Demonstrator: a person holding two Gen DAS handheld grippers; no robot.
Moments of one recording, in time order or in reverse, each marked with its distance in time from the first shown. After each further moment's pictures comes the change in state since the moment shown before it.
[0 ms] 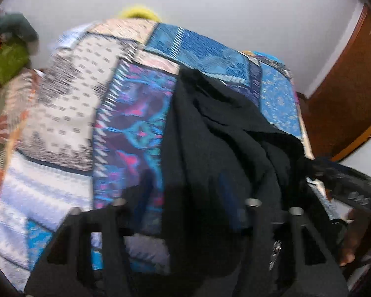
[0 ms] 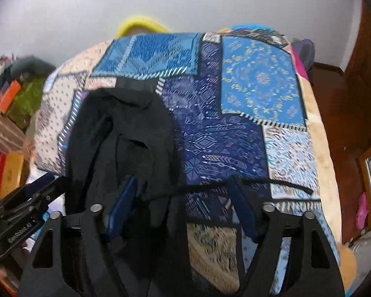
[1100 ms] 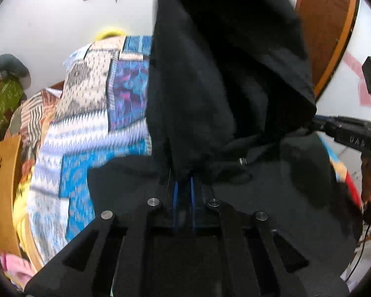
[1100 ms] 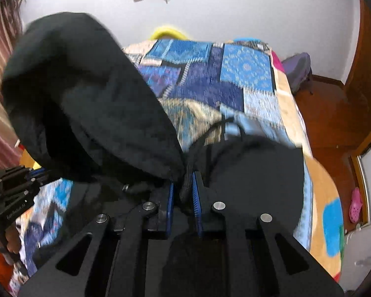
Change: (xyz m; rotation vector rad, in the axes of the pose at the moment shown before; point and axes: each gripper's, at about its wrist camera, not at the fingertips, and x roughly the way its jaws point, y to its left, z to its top) left arm -0.199 -0.047 -0.193 0.271 -0.017 0.010; right arm -0.175 -0.020 -0.189 -0.091 -0.080 0.087
